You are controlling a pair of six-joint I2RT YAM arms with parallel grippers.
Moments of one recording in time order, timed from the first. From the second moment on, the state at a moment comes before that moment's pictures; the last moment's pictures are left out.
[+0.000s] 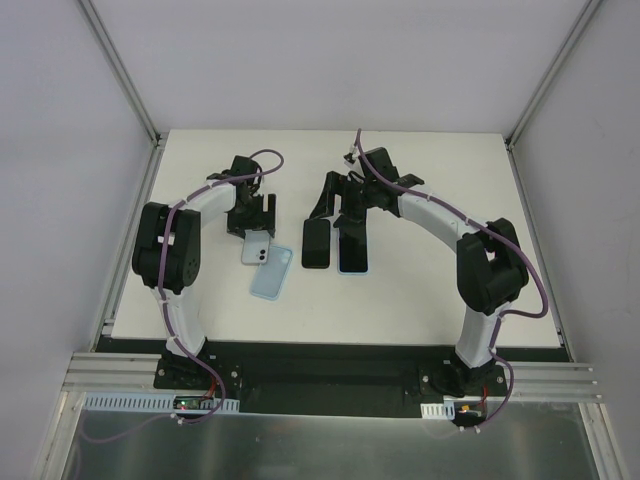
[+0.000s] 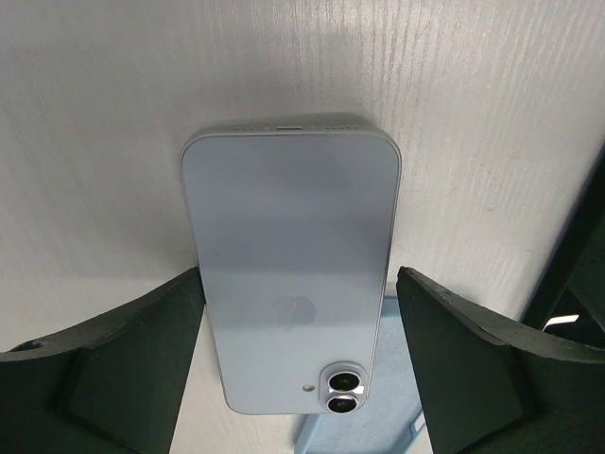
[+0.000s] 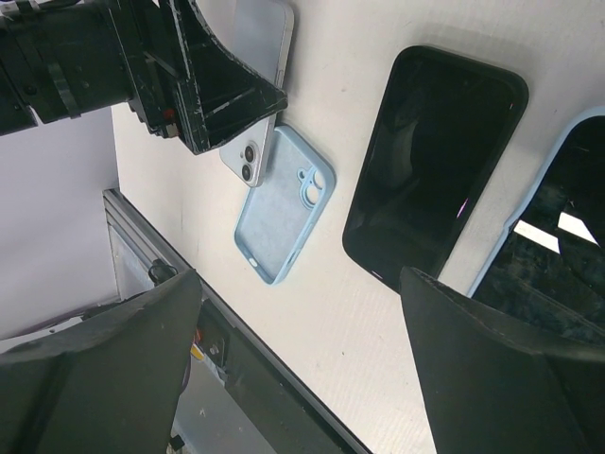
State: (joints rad) left arm -0.23 1.93 1.33 -0.64 0.12 -0.26; right arm 0.54 1.86 1.44 -0.40 -0.51 0.63
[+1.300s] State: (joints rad) left arm -0.24 1.77 1.34 -0.68 0.11 -0.18; right arm 0.53 1.91 1.51 -0.40 -0.58 0.68
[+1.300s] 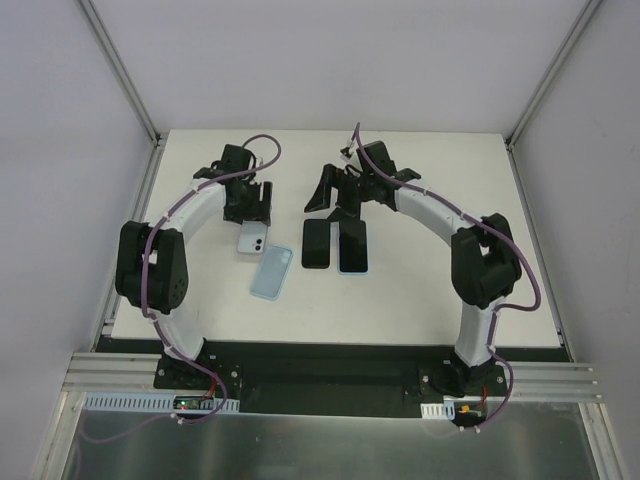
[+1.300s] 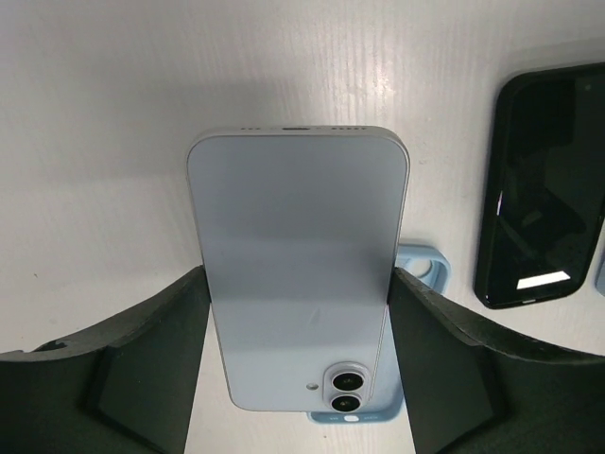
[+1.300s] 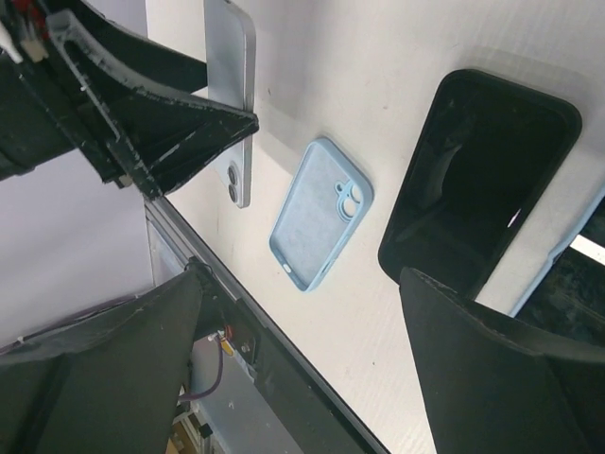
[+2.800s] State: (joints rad) left arm -0.41 1.48 1.08 -0.57 0.28 -0.09; right arm 0.60 2.10 1.59 -0.27 -0.80 0.78
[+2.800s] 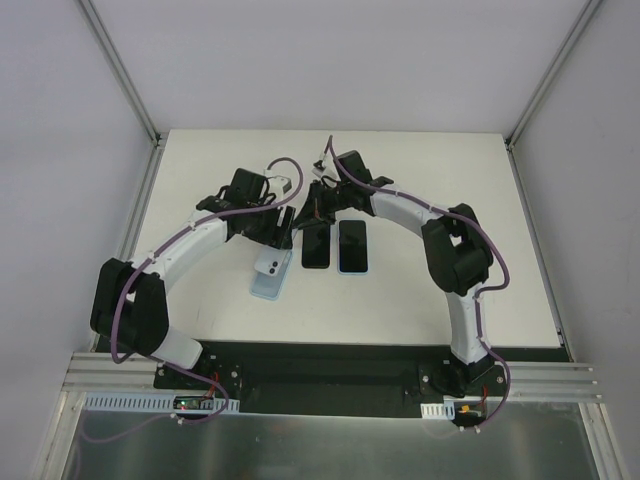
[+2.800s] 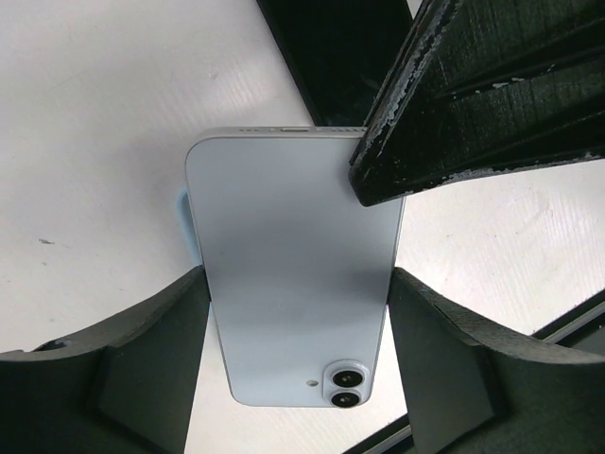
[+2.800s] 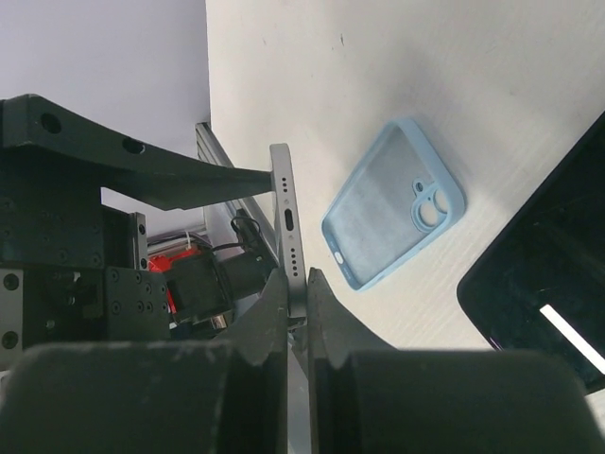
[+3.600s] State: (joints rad) left arm -0.16 1.21 1.06 -0.59 0.38 -0.29; right arm 0.55 1.97 1.57 -0.27 -0.74 0.68
